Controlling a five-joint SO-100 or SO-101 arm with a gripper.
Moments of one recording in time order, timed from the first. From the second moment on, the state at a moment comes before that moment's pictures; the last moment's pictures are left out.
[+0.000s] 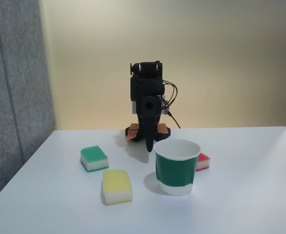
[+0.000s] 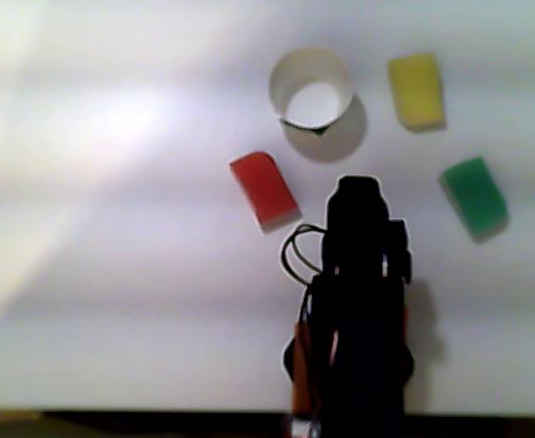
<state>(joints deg) 2.1 186.9 177.2 74.4 -3.3</state>
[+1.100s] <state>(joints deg) -1.8 170.6 158.6 74.0 -2.8</state>
